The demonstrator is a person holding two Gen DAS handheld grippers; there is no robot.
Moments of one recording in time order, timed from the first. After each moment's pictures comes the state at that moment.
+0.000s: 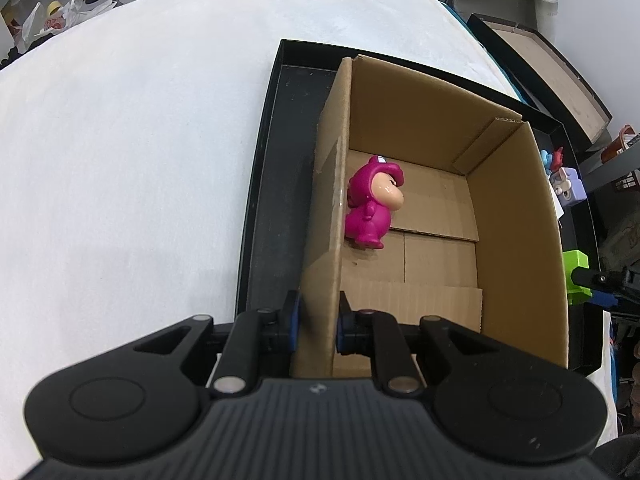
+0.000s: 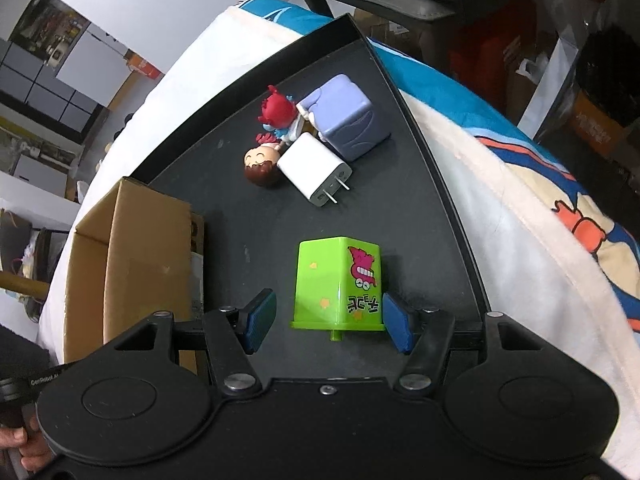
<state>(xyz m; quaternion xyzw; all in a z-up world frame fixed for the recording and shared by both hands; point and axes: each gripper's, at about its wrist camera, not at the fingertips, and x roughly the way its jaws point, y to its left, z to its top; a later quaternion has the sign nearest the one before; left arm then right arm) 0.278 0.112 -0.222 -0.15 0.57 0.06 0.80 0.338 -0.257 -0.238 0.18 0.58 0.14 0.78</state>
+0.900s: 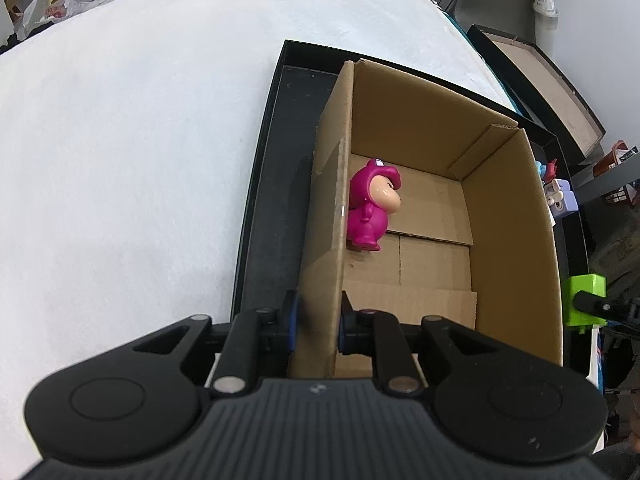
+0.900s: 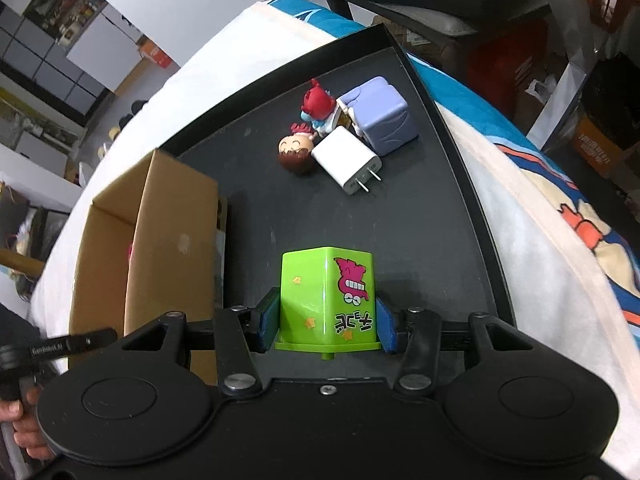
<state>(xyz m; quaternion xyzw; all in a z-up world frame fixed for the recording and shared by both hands) 0.270 0.120 -0.218 -0.18 0.57 0.06 0.80 0.317 -0.235 -0.211 0.13 0.57 0.15 0.80</state>
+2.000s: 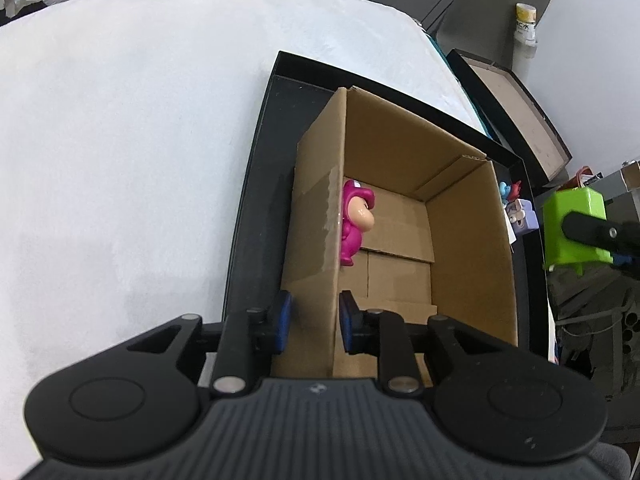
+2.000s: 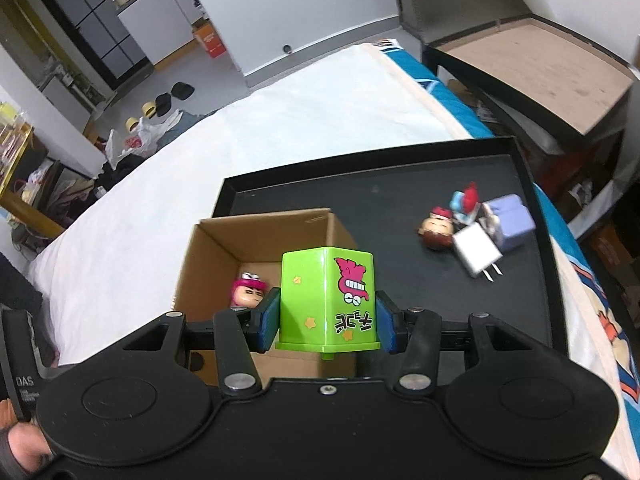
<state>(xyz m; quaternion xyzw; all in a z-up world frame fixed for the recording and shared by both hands) 0.275 0.131 -0.214 -0.24 0.54 0.02 0.80 0.321 -0.111 -0.122 0.04 0.52 0.20 0.83</state>
